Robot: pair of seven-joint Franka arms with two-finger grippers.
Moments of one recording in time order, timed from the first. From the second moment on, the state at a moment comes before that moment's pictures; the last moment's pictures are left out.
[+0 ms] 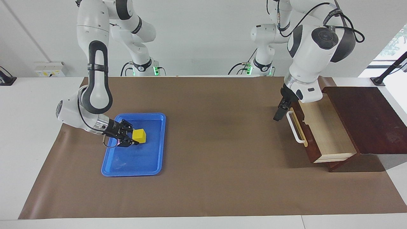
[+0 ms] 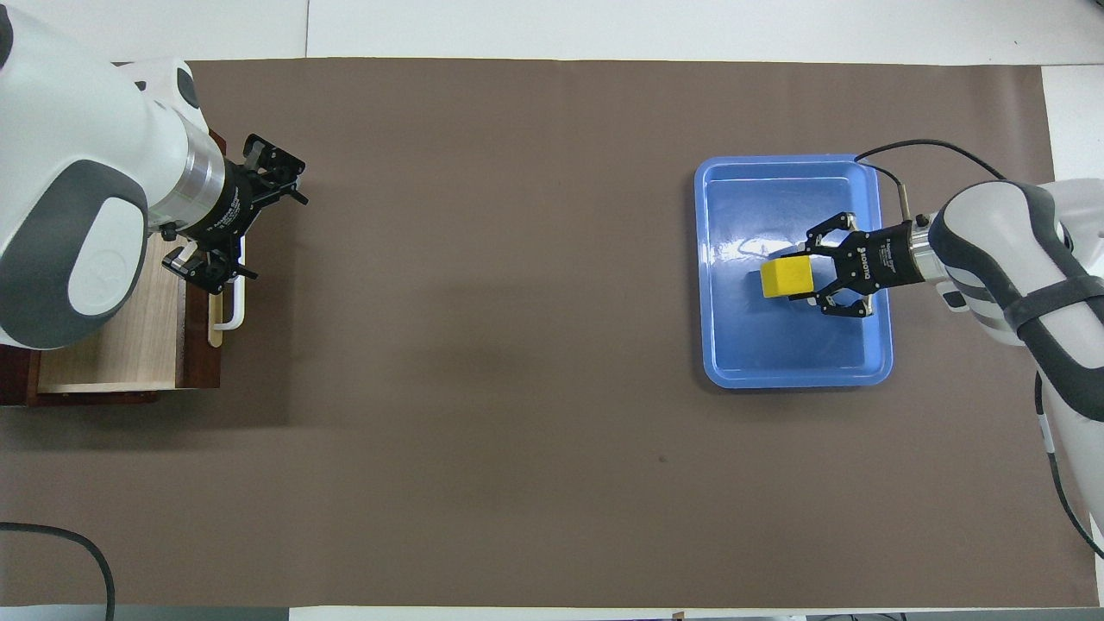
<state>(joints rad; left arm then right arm) -0.08 0.16 -0.21 -1.59 0.01 1.75 -1.31 -0.01 0.40 -0.14 -1.88 0.80 1.97 0.79</state>
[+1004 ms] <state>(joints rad) -0.14 0.16 -0.23 -1.59 0.01 1.78 -2.05 0.46 0.43 -0.12 -1.57 0.79 2.02 1.48</state>
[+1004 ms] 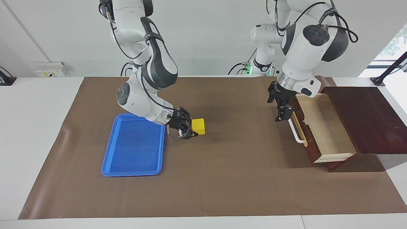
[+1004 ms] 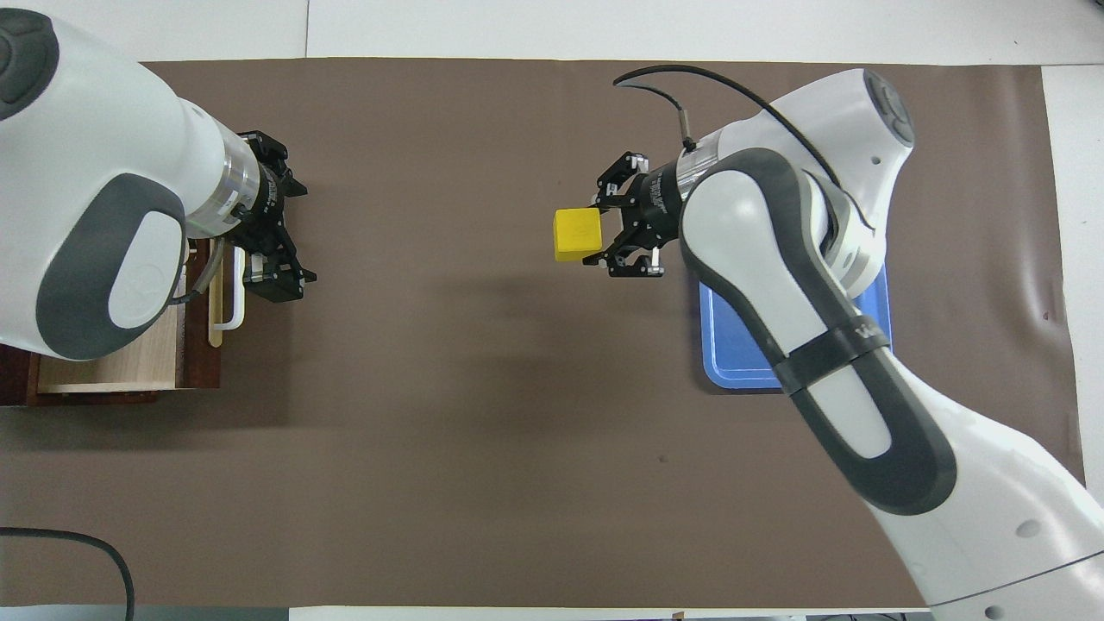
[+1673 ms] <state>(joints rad) -0.25 0.25 -0.23 -1.52 0.05 1.79 -2.25 0.58 0.44 -0.12 -1.57 0.80 2.14 1.60</state>
